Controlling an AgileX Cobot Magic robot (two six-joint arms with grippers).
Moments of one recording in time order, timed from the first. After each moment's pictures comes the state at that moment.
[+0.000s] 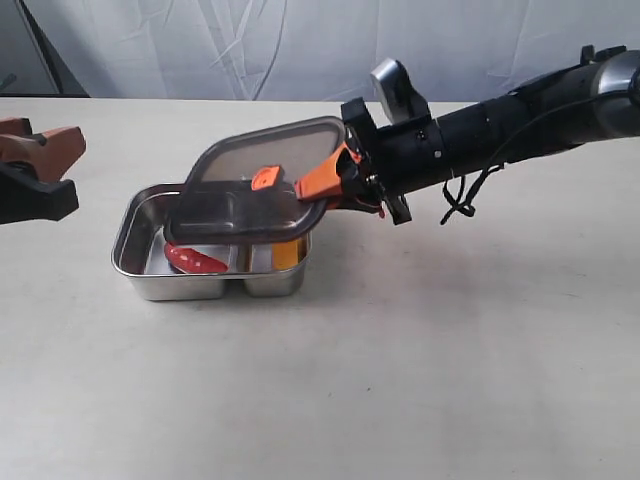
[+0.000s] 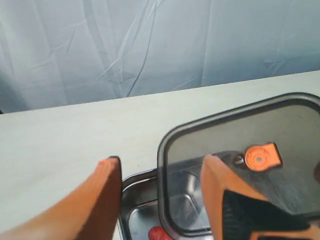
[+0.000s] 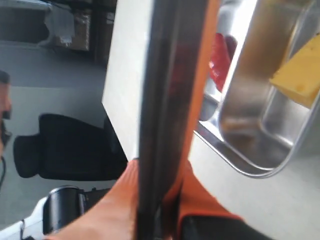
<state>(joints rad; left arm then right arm) -0.15 0.94 -0.41 0.26 -0.19 -0.34 0.25 2.05 -1.23 1.42 1.20 -0.86</state>
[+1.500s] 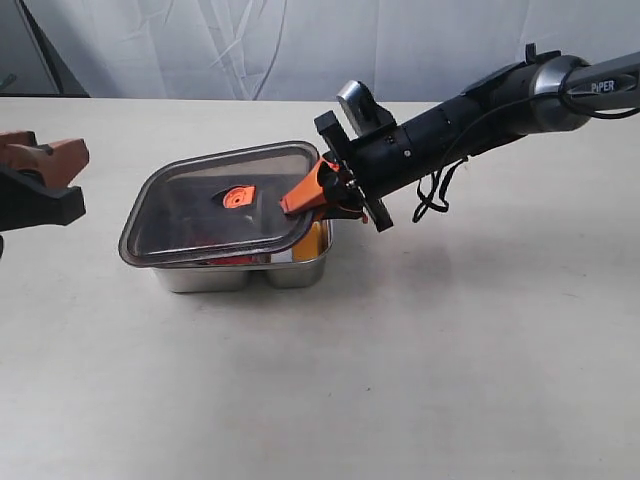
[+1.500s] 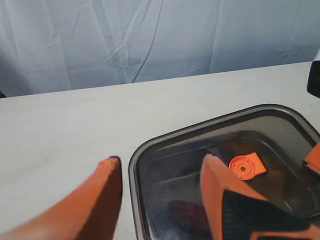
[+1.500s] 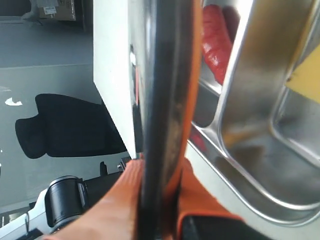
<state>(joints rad) -0.14 0.98 -0.41 0.26 -0.19 -0.34 0.28 2.24 -1.47 1.28 1.26 -0.65</state>
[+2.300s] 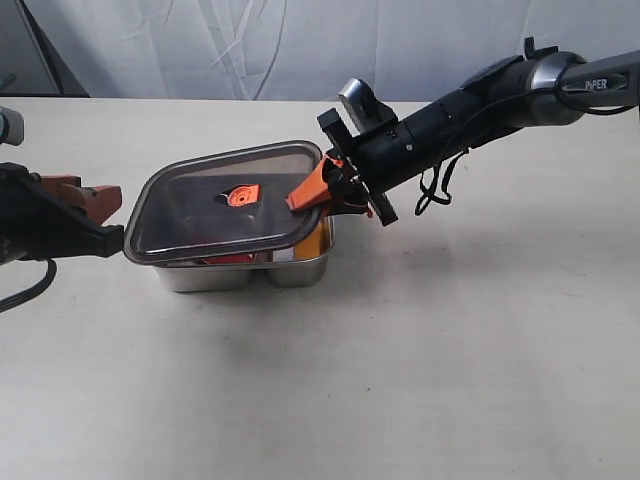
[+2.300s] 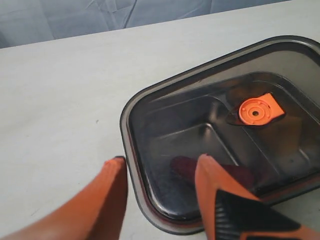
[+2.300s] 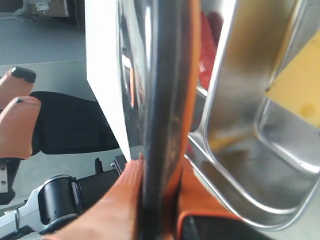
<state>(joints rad) -0.14 1.19 -0.41 0.32 -0.24 -0.34 0.26 2.28 -1.55 1.21 1.29 -0.61</state>
